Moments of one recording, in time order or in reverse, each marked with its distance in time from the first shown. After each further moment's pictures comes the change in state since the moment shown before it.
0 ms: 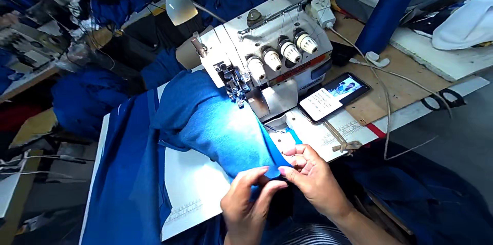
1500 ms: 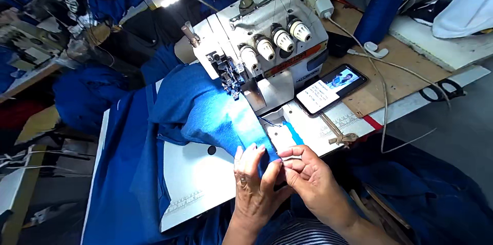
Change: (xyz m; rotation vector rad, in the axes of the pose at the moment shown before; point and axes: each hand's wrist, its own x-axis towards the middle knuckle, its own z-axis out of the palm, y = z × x) left_hand -0.017 -0.026 0.019 0.613 -0.094 0.332; right_hand -0.020 -0.013 0.001 0.045 -0.047 -0.040
